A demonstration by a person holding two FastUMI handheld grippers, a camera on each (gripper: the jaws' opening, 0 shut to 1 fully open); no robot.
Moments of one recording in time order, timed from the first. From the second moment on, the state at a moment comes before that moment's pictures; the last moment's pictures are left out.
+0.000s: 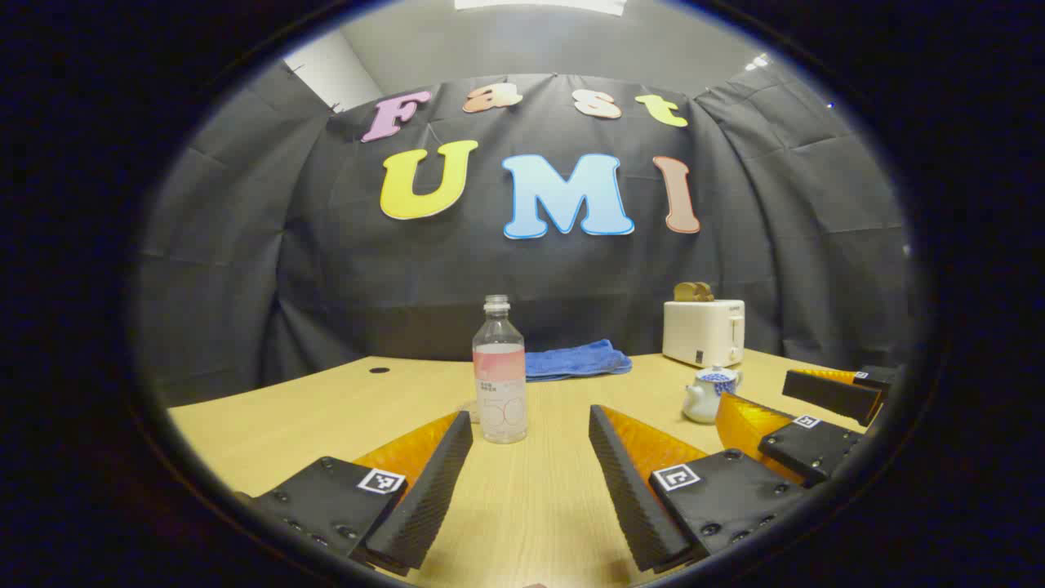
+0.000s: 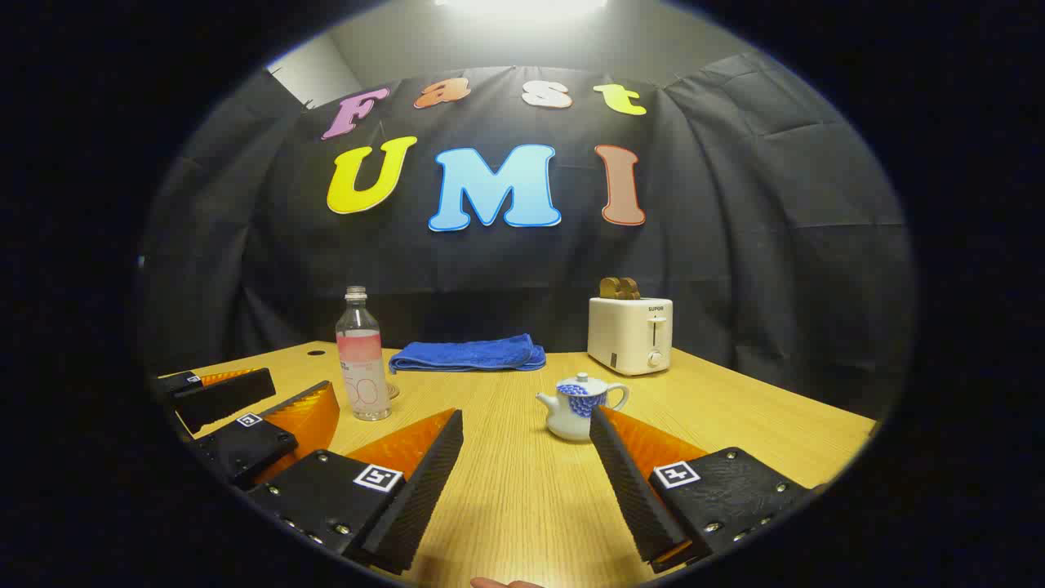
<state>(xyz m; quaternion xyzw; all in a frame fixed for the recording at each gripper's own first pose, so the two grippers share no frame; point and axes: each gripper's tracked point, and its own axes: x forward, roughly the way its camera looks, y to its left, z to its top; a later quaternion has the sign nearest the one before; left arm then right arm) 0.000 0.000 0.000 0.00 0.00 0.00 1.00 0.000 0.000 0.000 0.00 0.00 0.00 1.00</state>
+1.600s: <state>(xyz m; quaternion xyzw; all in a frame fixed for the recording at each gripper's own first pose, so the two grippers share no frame) 0.036 0.018 0.016 -0.01 0.00 -0.03 1.00 0.099 -0.062 0.030 0.01 0.00 -0.02 1.00</state>
